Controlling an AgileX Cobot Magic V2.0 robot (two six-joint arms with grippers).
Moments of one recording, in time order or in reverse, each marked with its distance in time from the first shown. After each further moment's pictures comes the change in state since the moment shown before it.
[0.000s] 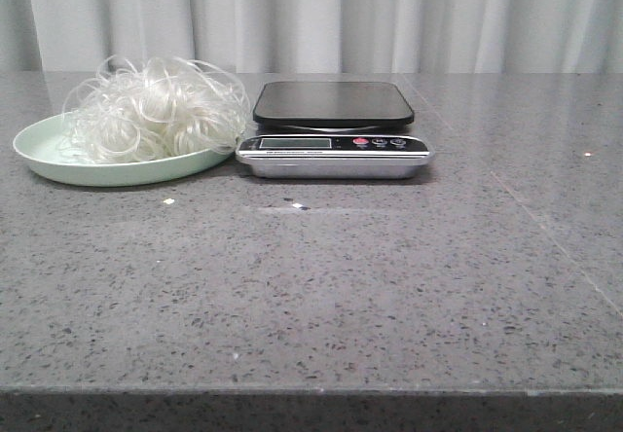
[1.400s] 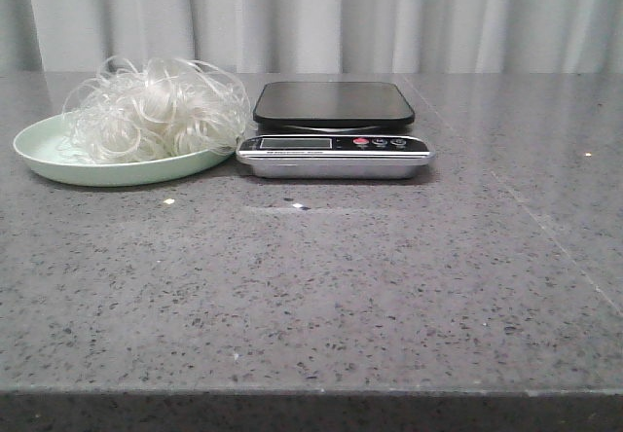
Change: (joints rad) left arm 0.454 -0.041 0.366 0.069 -0.343 -0.074; right arm 0.000 -0.002 0.002 0.000 -0.002 0.000
